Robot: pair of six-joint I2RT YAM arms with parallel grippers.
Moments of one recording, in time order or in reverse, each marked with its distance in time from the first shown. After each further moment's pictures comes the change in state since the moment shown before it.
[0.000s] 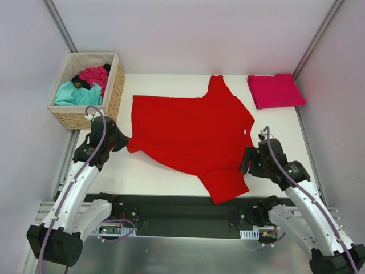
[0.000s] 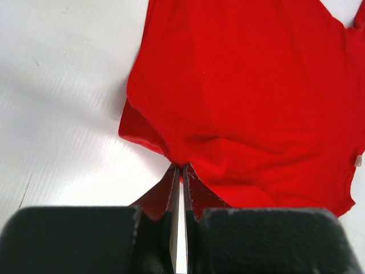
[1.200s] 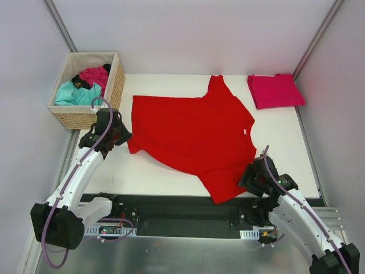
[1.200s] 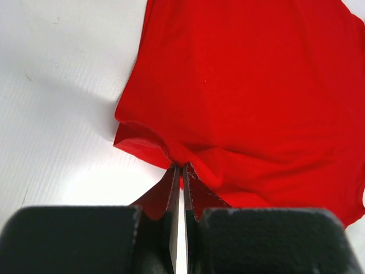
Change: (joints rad) left arm -0.006 0.175 0.072 0.037 -0.003 0.020; right arm 0.003 -0.111 -0.403 0.085 -0.043 0.338
